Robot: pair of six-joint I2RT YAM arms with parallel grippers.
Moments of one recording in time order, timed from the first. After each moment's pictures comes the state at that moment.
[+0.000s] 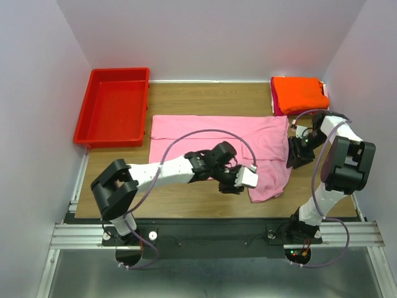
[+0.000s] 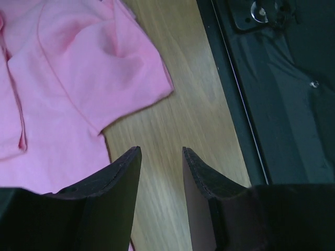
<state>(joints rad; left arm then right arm) -1.06 1.62 1.12 -0.27 0.56 0.59 -0.29 1.78 1.28 -1.17 -0.40 -0.39</state>
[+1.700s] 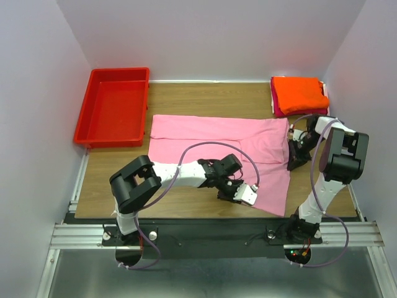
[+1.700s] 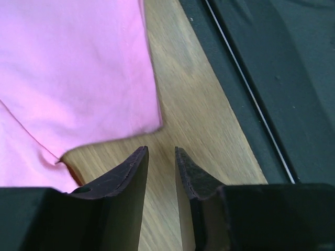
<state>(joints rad) -1.12 1.81 1.11 -0.29 0.54 0.81 -0.28 1.93 1.27 -1.06 -0.32 -0.29</state>
